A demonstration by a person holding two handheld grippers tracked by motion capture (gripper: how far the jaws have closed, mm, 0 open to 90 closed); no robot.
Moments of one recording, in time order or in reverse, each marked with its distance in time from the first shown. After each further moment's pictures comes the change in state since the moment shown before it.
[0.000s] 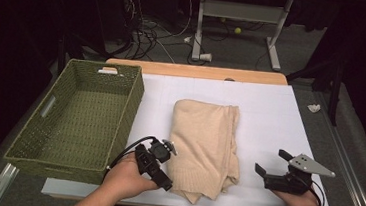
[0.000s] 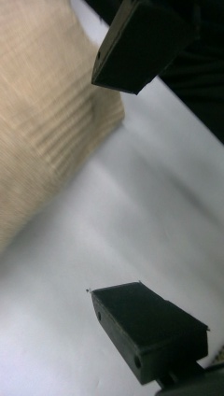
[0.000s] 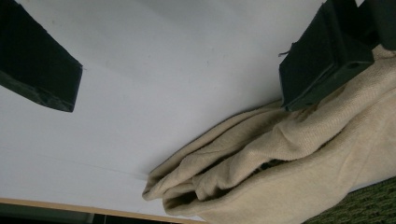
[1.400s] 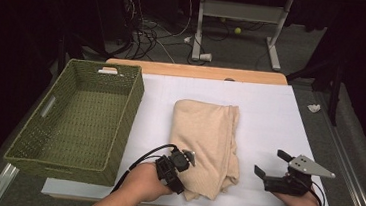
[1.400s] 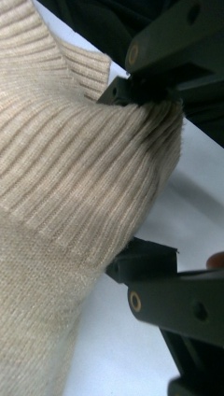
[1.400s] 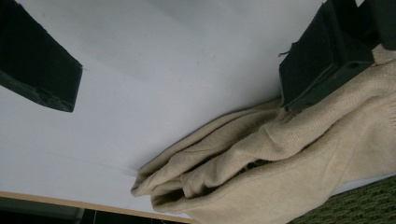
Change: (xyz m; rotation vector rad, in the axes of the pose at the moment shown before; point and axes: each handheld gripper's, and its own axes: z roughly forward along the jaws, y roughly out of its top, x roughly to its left) left arm -0.025 0.026 0.034 0.092 -0.075 0.129; right arm 0.001 0.000 -0.002 -0.003 0.030 -0.017
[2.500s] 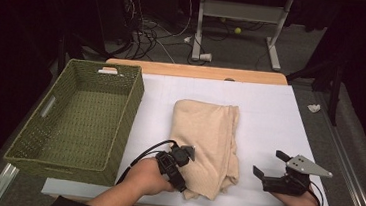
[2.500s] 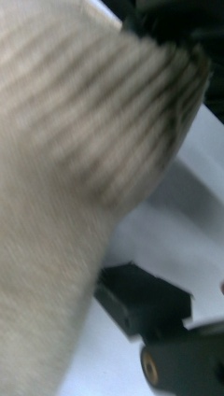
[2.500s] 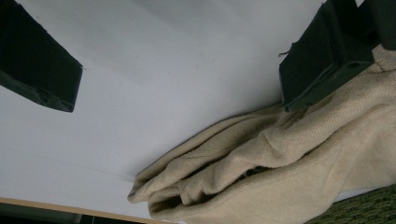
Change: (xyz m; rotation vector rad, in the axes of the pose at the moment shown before) left arm 0.006 0.011 0.004 0.064 0.012 -0.047; right arm 0.001 -0.002 0.003 0.016 0.001 -0.006
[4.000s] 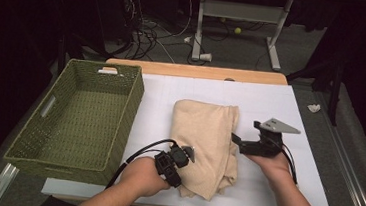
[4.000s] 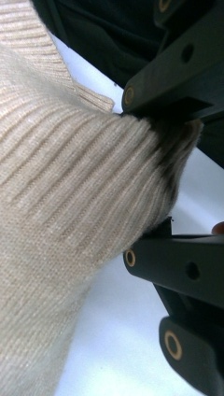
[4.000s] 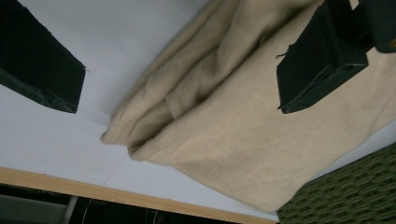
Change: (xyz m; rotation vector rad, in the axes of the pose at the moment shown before) left arm -0.004 -0.009 -0.016 -0.028 -0.016 0.043; right arm 0.002 0.073 0.087 0.036 0.016 0.036
